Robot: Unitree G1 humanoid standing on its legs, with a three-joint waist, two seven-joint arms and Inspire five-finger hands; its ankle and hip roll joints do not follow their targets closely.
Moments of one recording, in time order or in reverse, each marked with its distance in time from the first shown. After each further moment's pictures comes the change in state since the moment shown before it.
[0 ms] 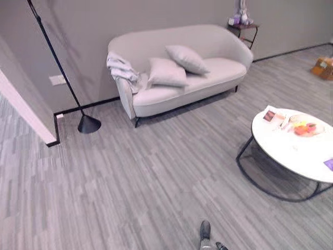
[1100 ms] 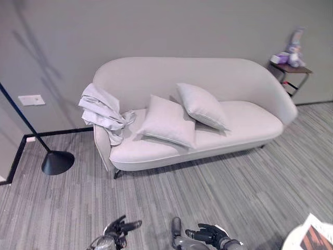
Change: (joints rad) left arm -0.072 0.019 -0.016 -0.056 -0.116 -0.022 0.093; right arm -0.049 0.005 0.335 -0.329 -0.391 -0.041 -0.092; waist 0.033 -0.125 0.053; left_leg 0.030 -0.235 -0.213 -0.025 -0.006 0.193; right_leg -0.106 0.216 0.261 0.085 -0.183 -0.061
